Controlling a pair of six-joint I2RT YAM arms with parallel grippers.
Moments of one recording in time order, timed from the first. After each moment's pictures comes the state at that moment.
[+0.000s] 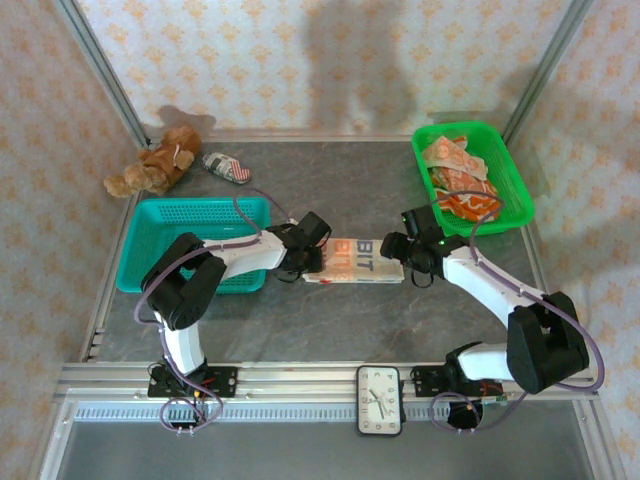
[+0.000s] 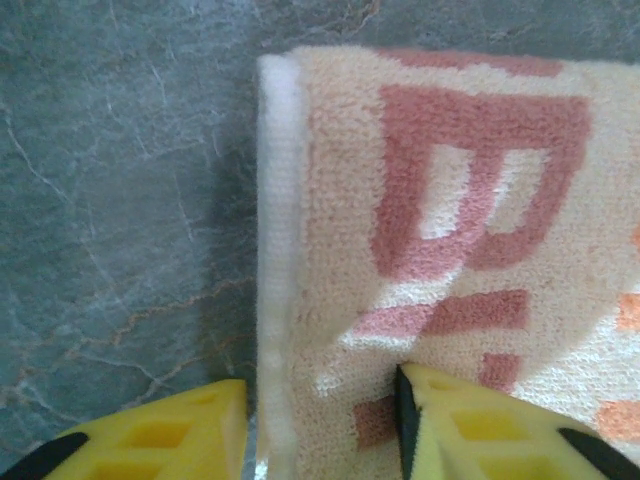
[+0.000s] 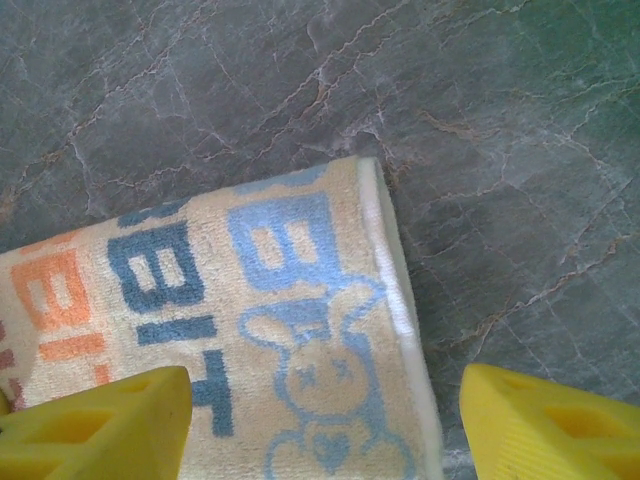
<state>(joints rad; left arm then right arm) -0.68 1.84 1.10 -0.47 -0.10 -0.78 0.38 1.31 0.78 -0.49 0.02 0.68</state>
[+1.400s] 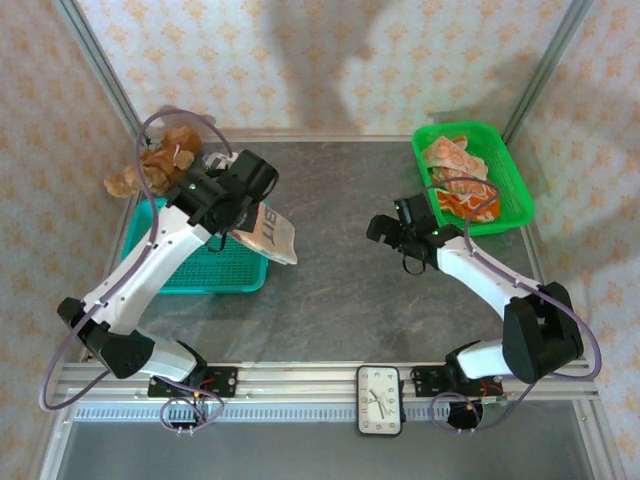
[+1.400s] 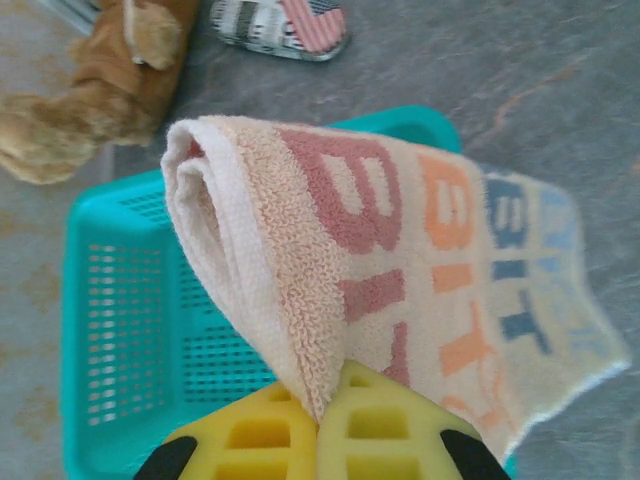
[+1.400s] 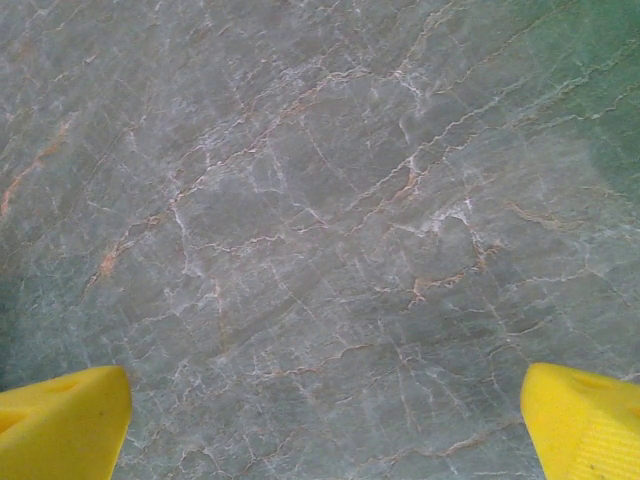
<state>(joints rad) -0.55 1.43 1.68 -1.41 -0.56 -0.33 0.41 1.37 0.88 -0.44 0.04 0.70</state>
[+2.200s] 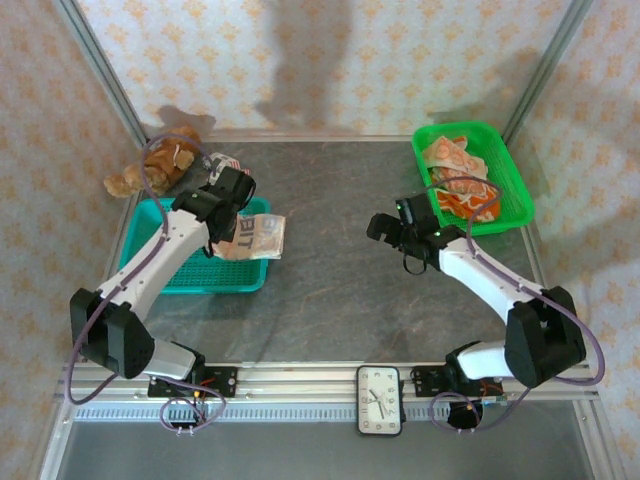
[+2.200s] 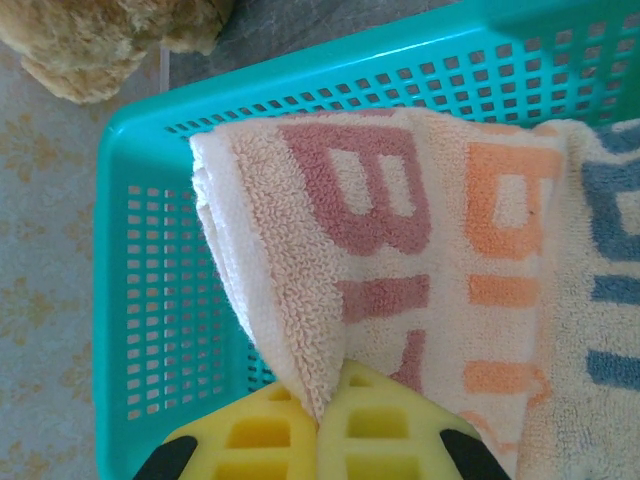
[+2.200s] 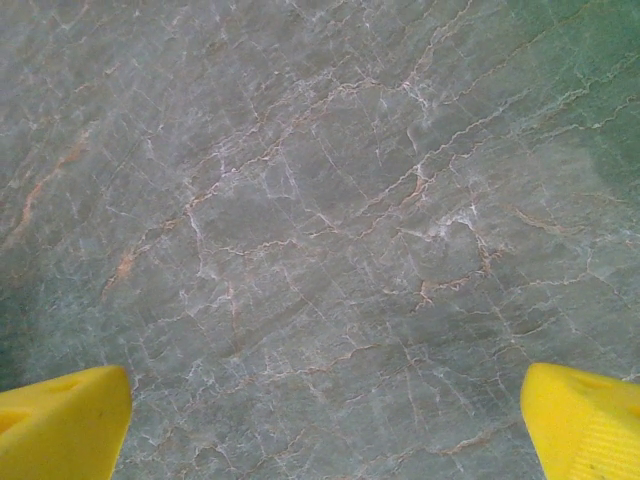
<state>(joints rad) -0.33 1.42 1.27 -1.09 -0.61 -0.19 0.41 1.34 0.88 -0.44 0.04 0.70</state>
